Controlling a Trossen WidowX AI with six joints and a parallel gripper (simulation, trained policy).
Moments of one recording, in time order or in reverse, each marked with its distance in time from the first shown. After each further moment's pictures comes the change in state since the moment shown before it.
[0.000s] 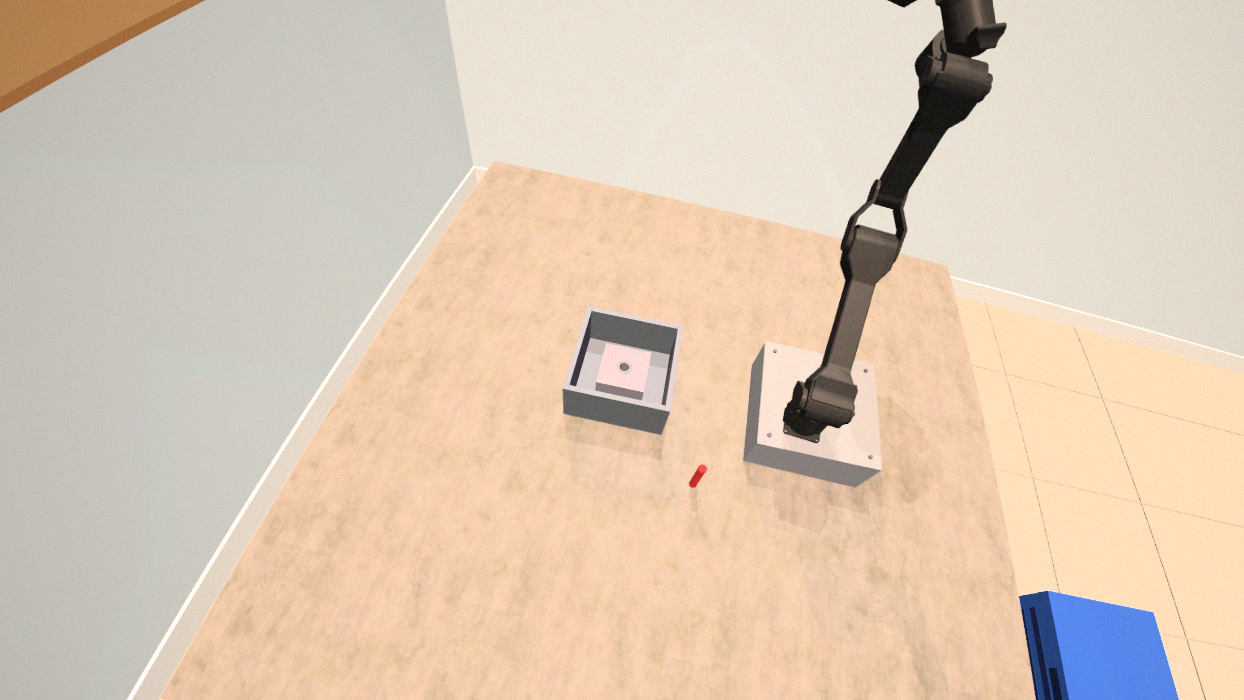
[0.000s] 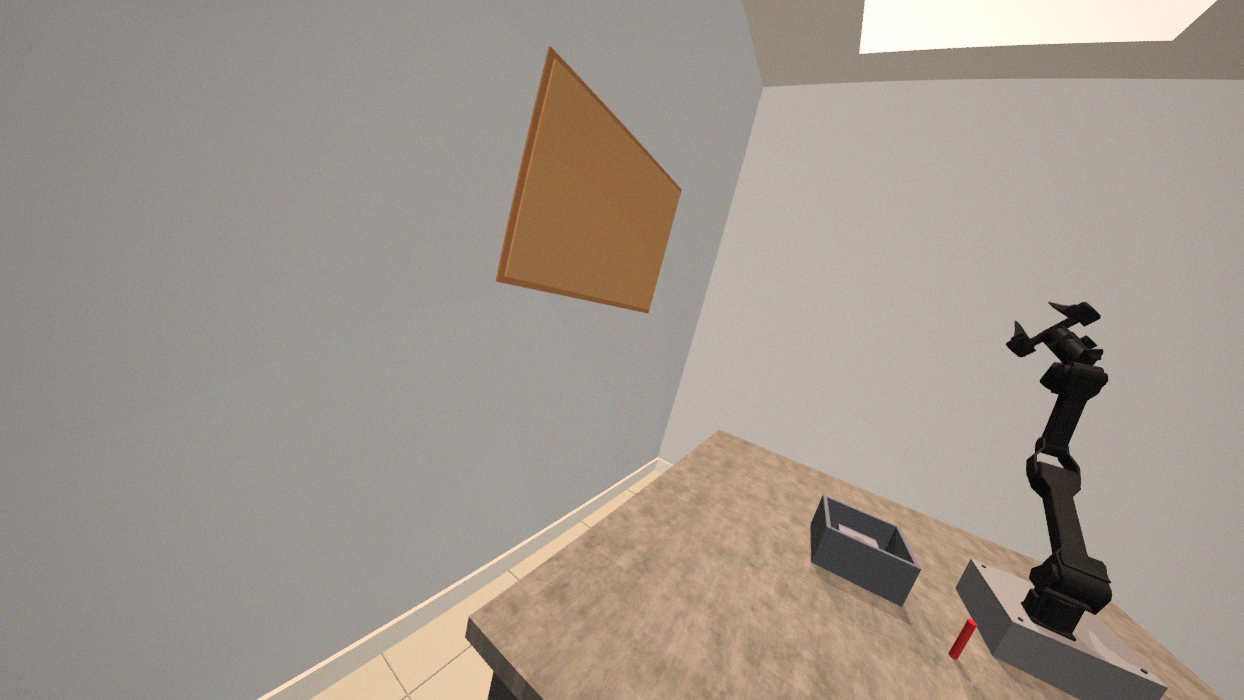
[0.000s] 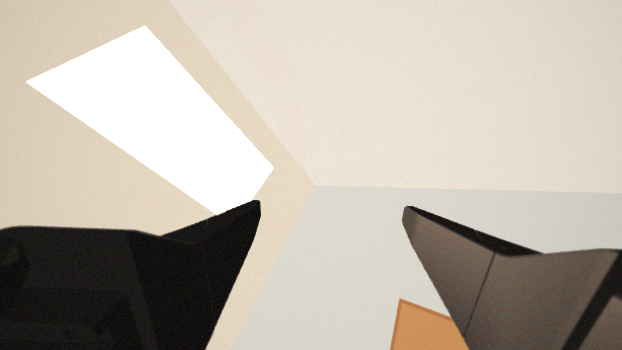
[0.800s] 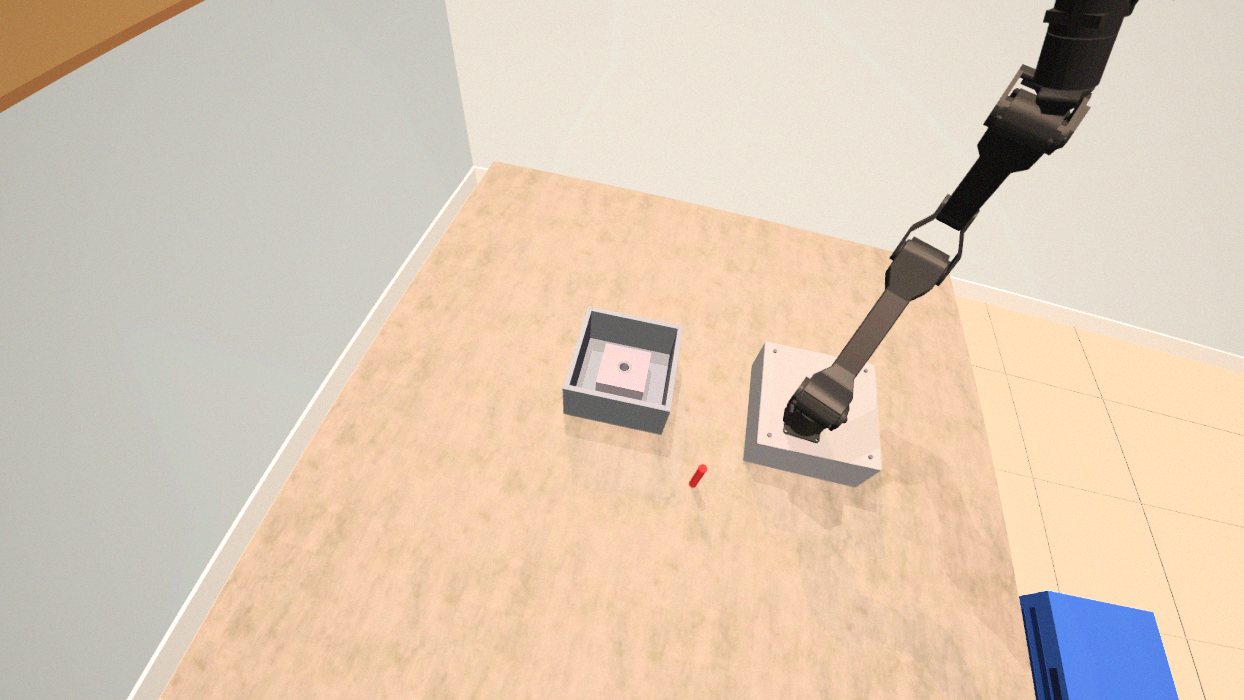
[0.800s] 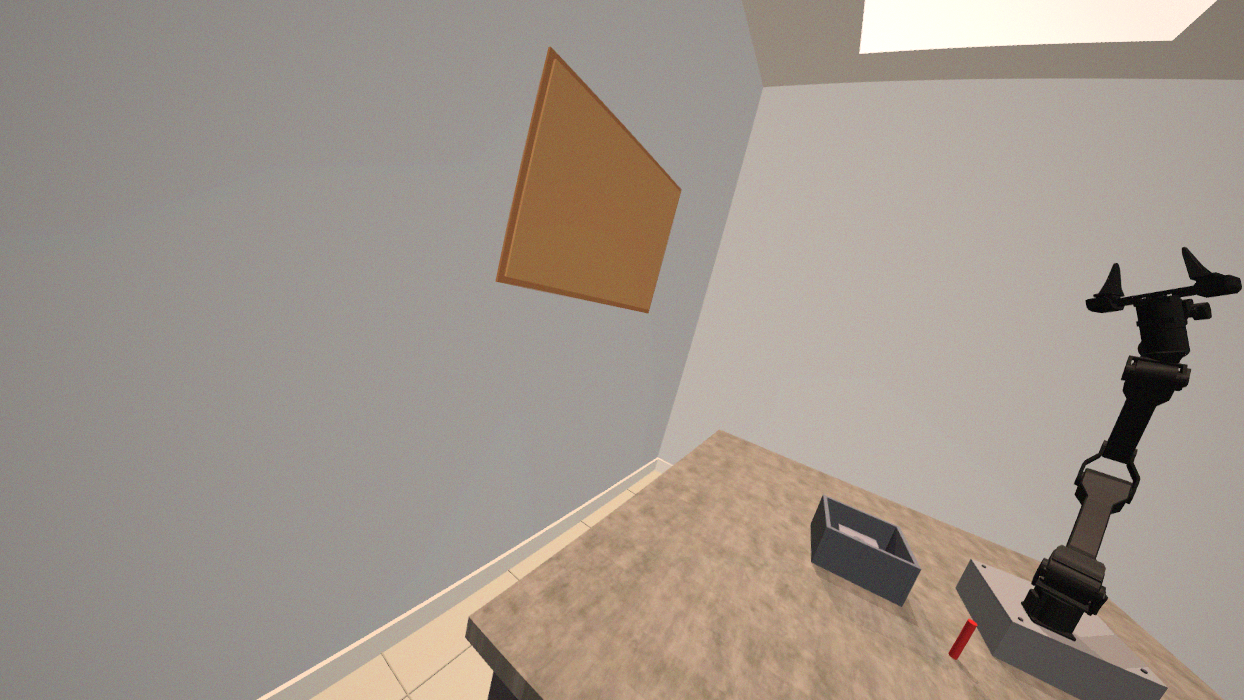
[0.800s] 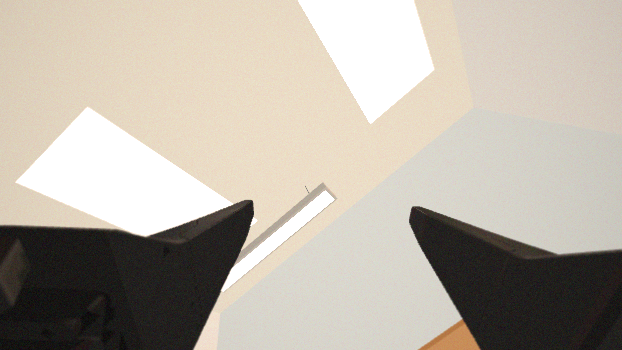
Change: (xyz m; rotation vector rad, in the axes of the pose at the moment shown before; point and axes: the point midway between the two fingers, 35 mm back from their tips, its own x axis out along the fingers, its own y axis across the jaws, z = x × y) arm -0.142 0.186 -0.143 -0.149 0.399 0.556
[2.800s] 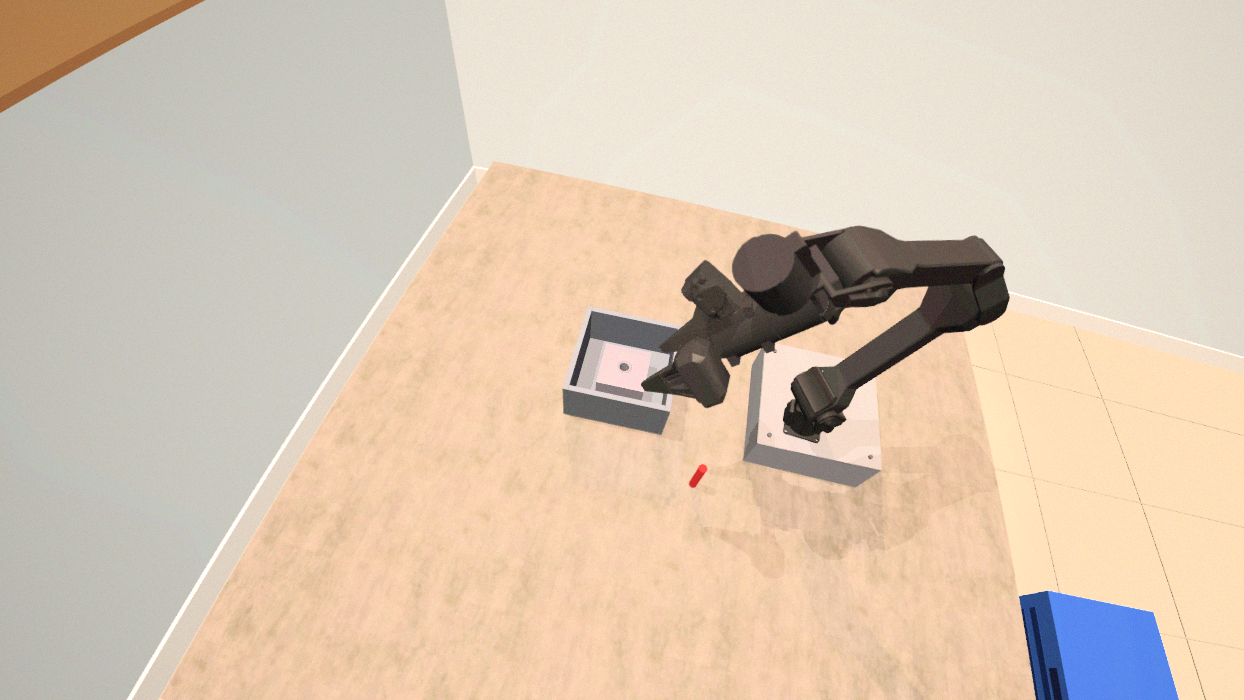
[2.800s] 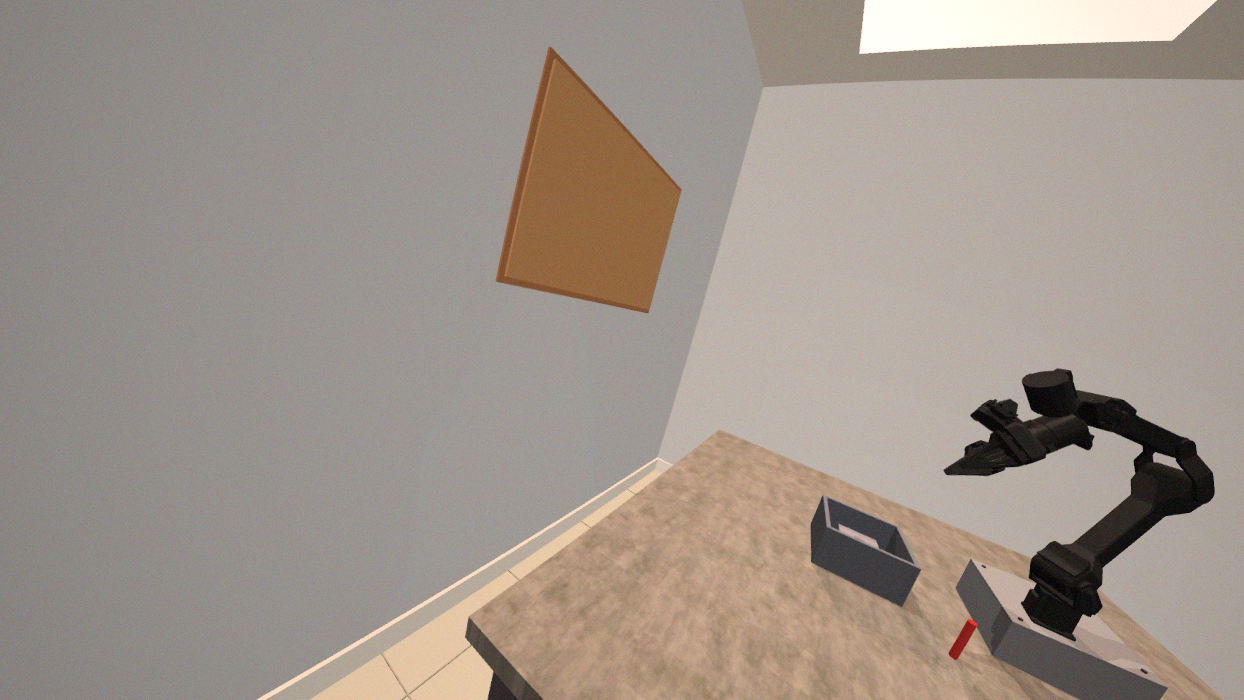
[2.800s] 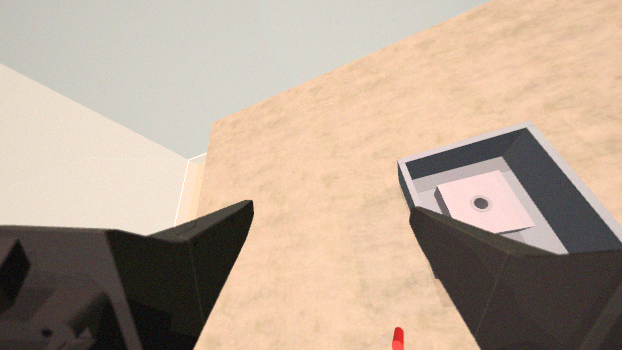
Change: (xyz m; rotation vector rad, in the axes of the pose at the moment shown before) arm -0.367 -0.113 -0.424 -0.128 1.779 -0.890
